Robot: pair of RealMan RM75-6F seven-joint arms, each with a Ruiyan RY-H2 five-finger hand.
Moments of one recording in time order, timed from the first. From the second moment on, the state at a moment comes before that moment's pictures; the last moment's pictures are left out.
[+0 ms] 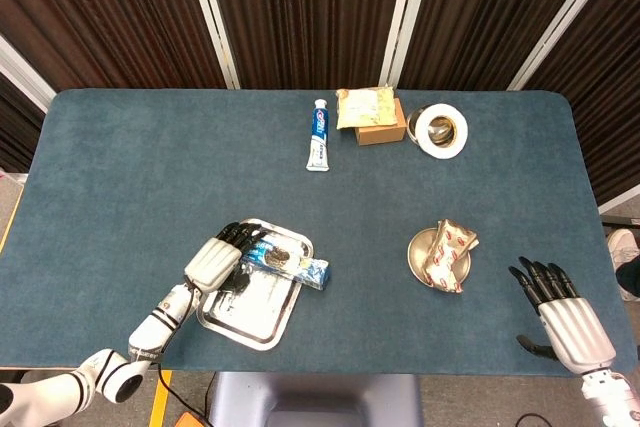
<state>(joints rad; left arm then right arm) -0.65 -1.68 -0.10 -1.16 1.53 0.96 0.03 0.07 -1.02 -0.08 -1.69 -1.64 1.39 -0.07</state>
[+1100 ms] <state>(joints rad) -1.14 -2.14 -0.20 -0.22 1.59 0.86 -0.47 0.11 -1.00 -0.04 -1.68 -1.51 1.30 0.00</state>
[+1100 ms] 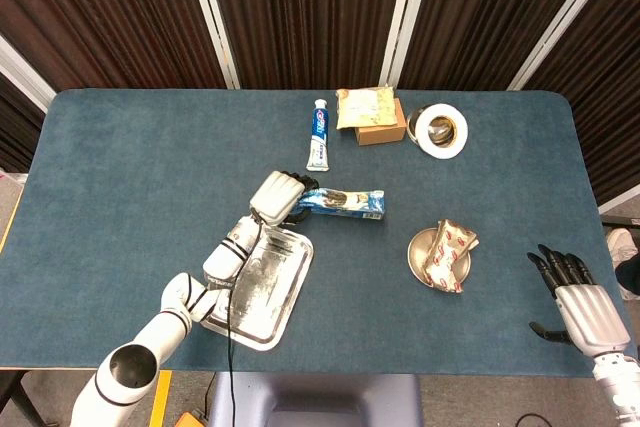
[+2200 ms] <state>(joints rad) -0.60 -1.43 -0.02 -1.31 1.50 1.27 -0.07 0.52 -1.09 0.07 -1.57 -1.44 0.78 -0.29</state>
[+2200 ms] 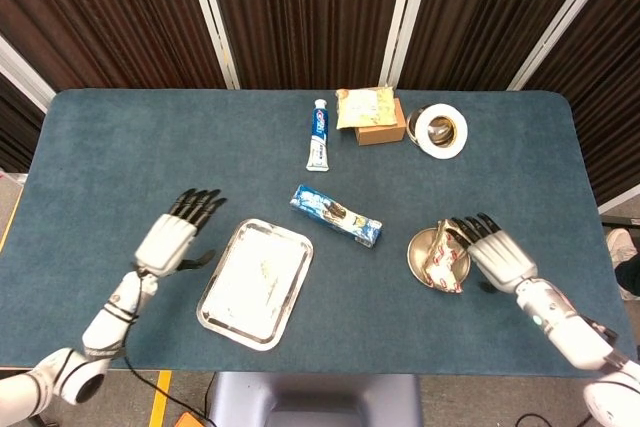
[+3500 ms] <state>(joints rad) -0.45 -1.35 -0.01 -1.41 1.57 1.39 0.02 0.54 -1.12 0.04 -1.70 -1.46 0.95 -0.21</state>
